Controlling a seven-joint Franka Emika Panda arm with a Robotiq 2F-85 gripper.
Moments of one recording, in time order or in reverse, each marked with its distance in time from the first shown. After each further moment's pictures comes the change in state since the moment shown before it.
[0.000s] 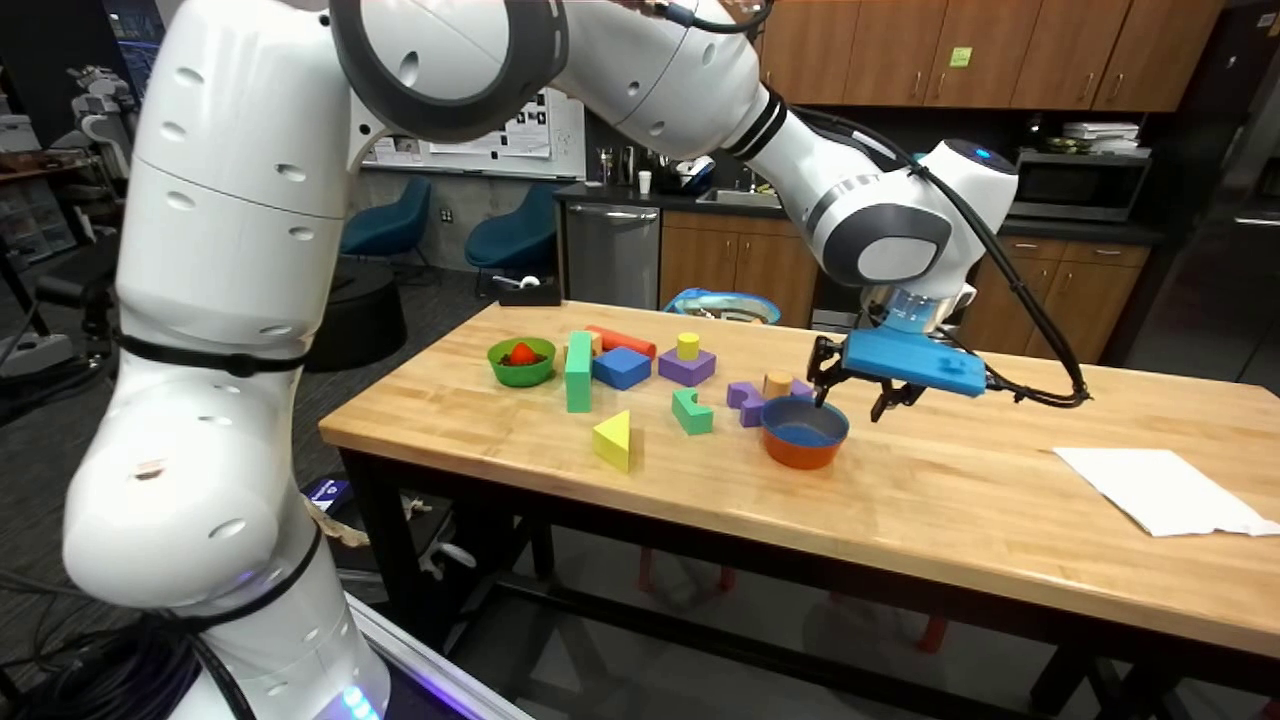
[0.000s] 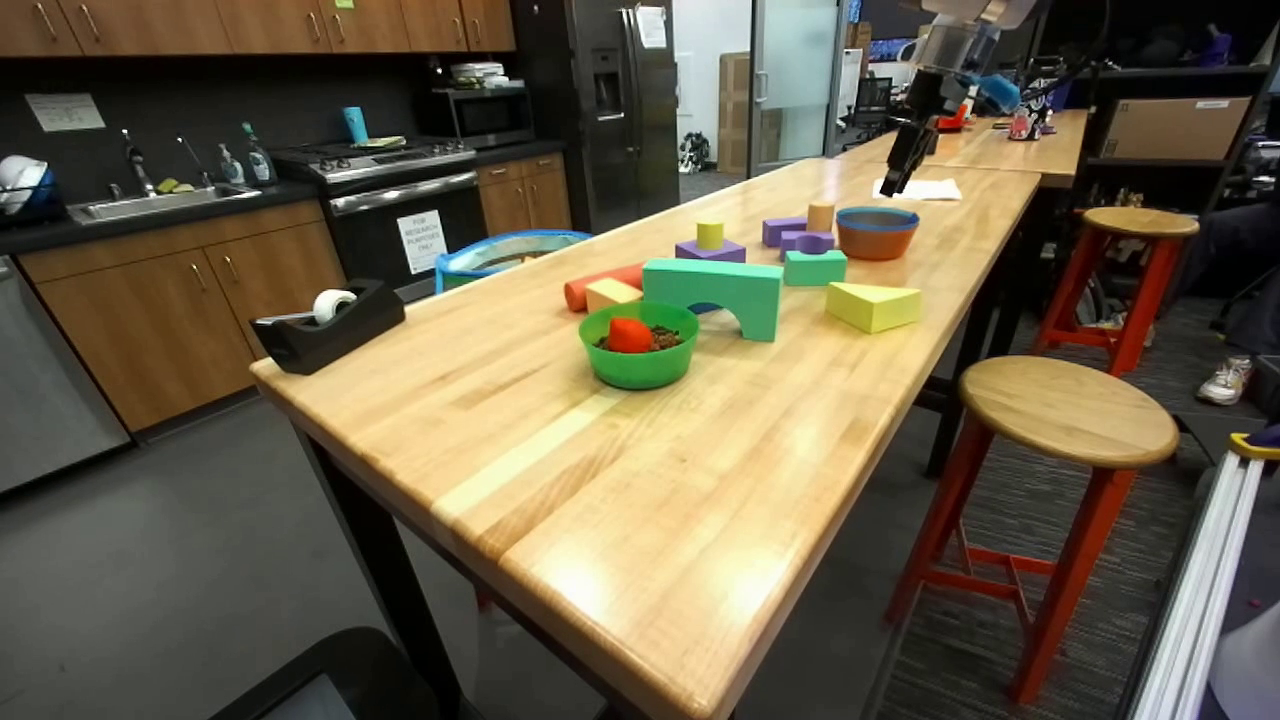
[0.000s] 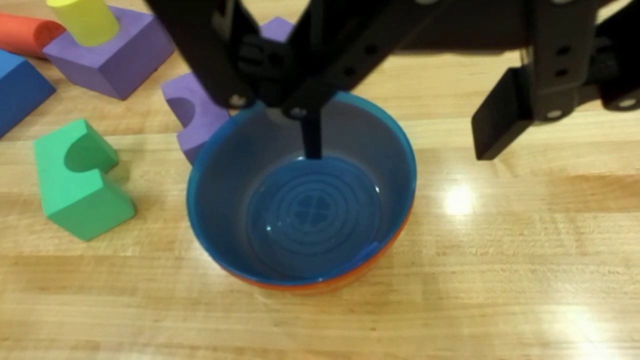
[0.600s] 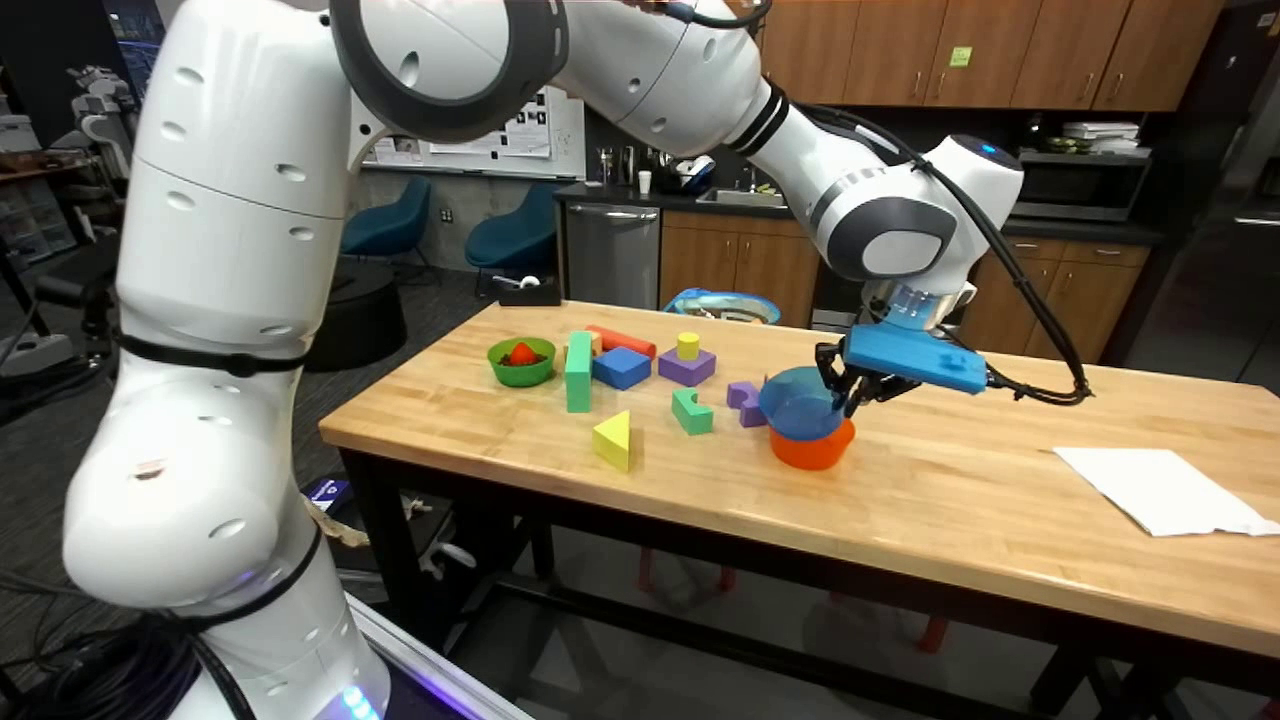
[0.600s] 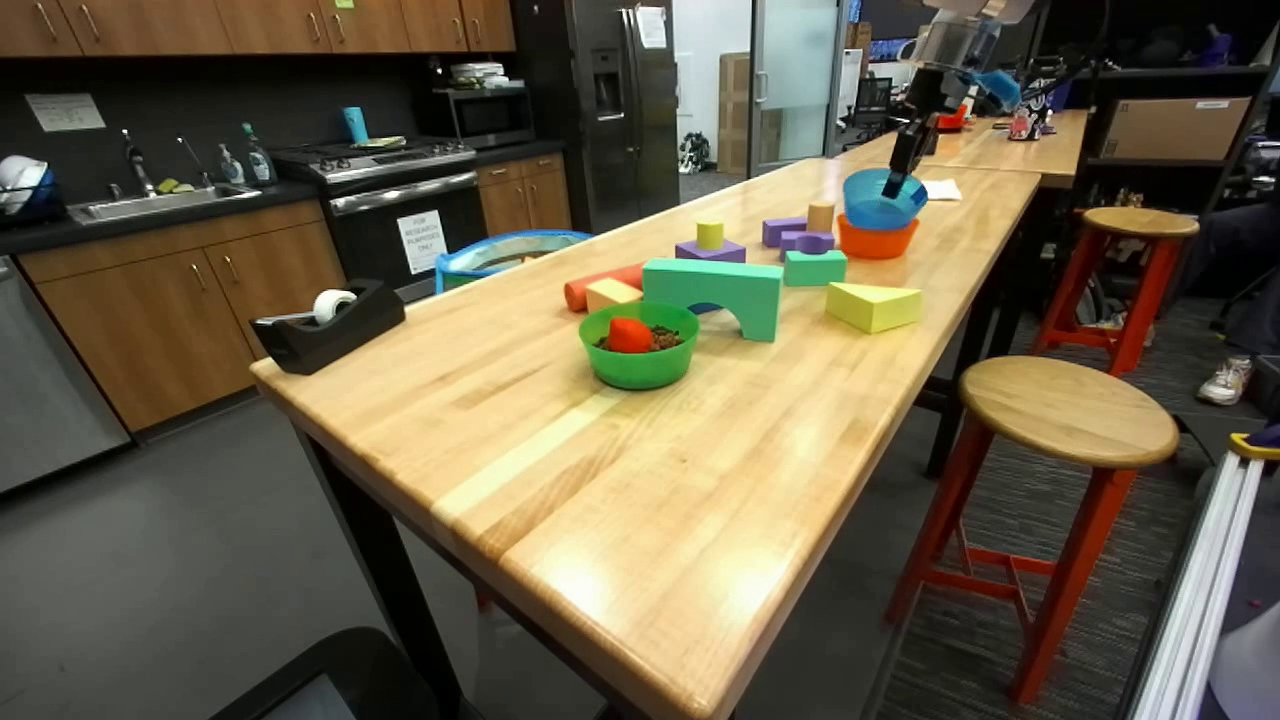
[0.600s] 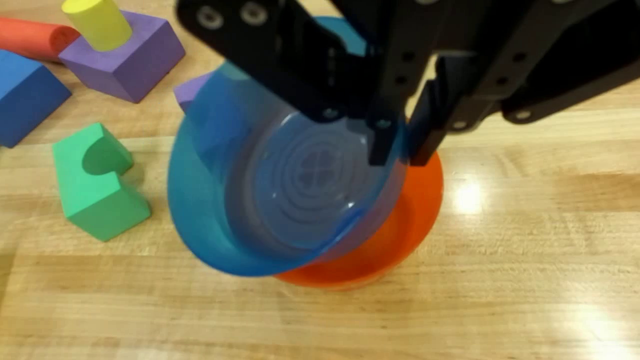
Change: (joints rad) arm 0.000 0.001 -0.004 0.016 0.000 -0.040 0.001
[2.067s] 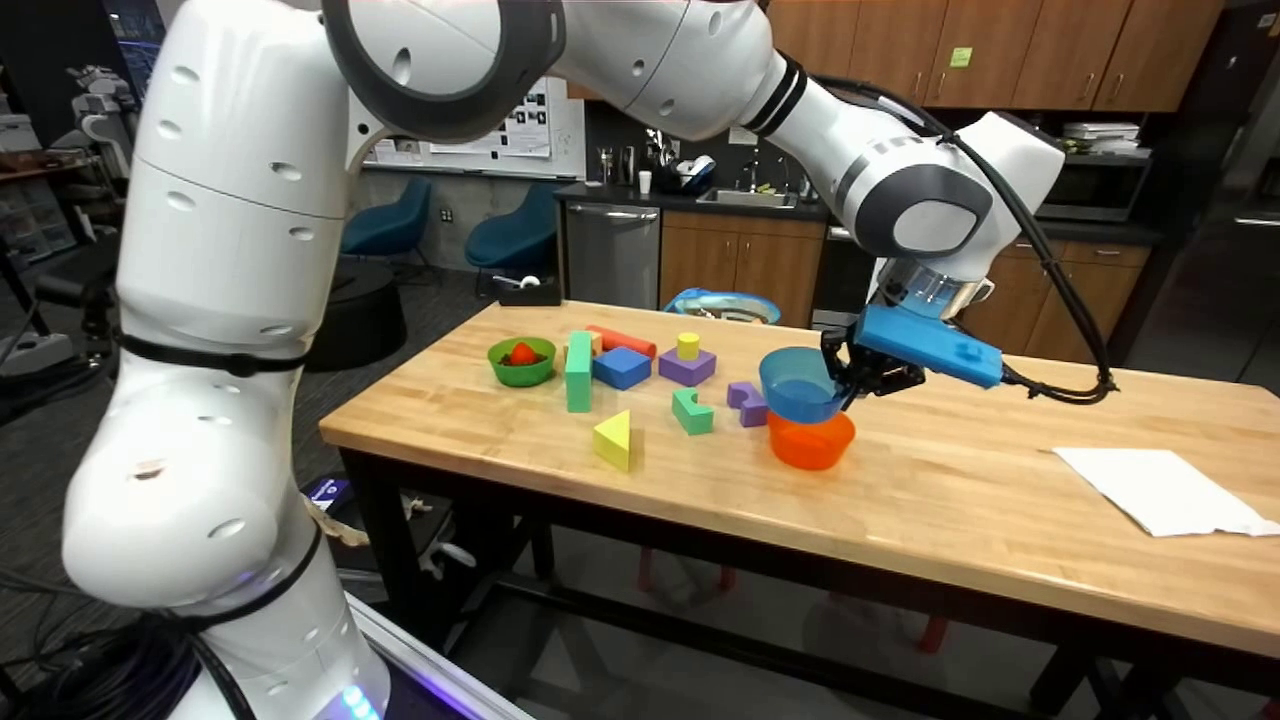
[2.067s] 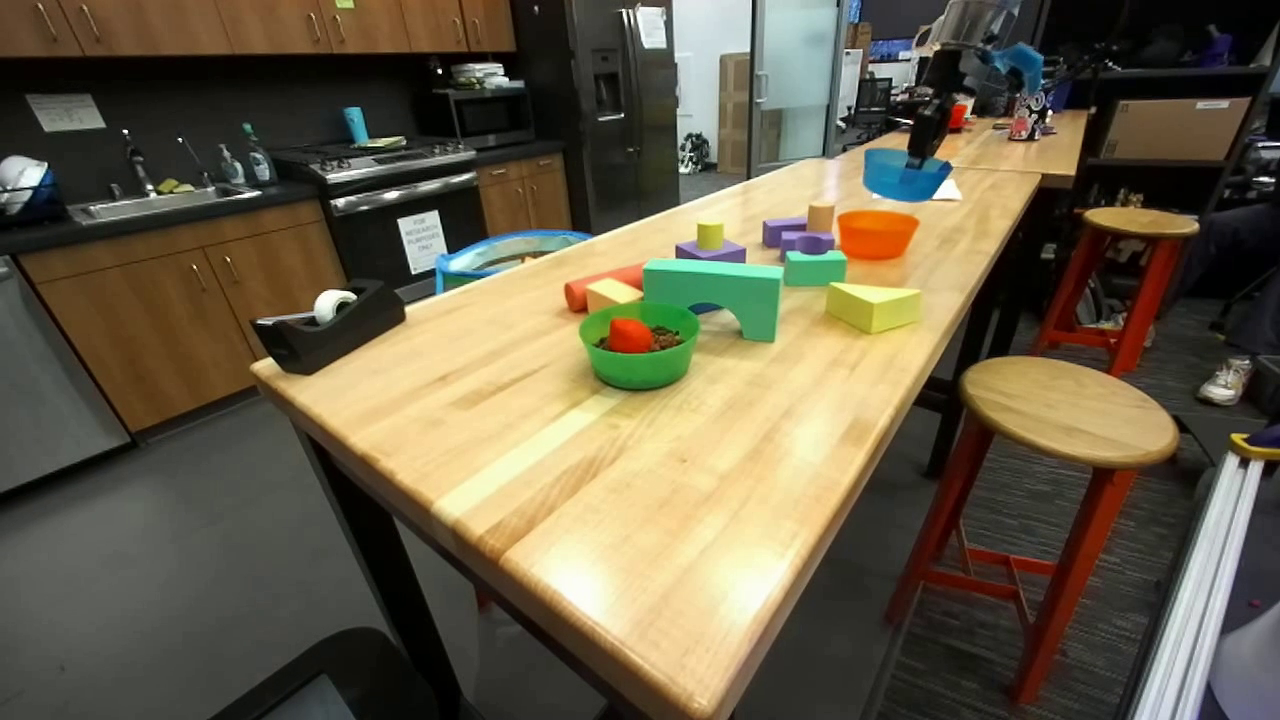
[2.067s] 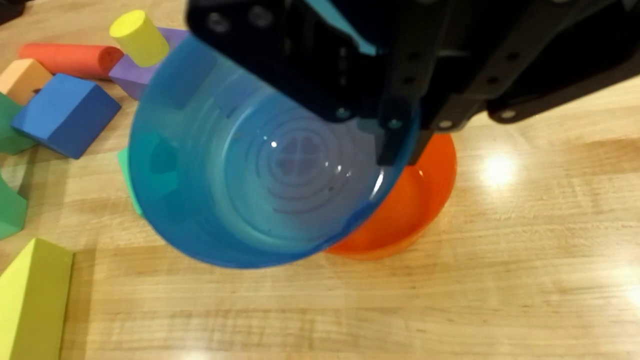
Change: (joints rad) arm -0.003 0.000 -0.045 0.071 -0.001 -0.185 0.033
